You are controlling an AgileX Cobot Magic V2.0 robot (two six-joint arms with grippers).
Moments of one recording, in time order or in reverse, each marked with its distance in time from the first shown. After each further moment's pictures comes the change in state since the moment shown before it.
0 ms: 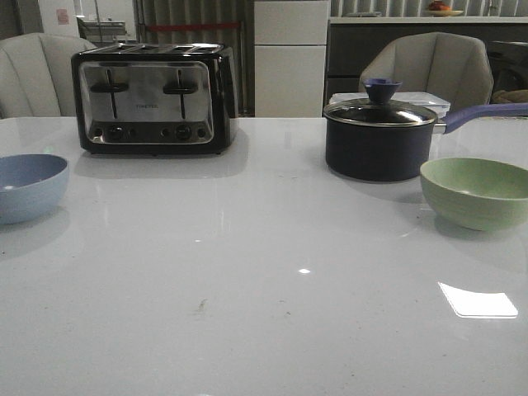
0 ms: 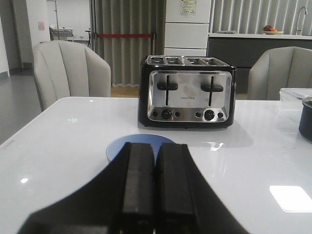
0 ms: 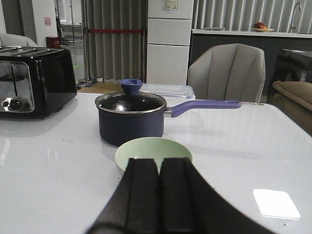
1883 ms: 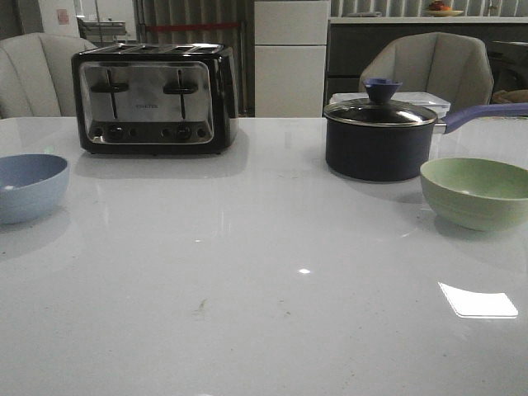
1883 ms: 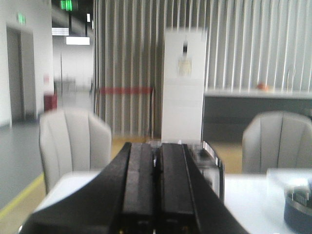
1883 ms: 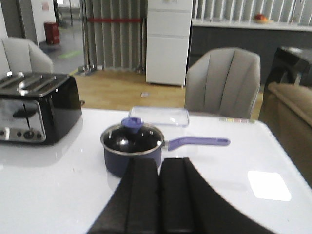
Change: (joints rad) left arm 0.000 0.220 -0.683 0.000 0.387 0.000; right arm 0.000 0.342 -0.735 0.000 0.534 0.000
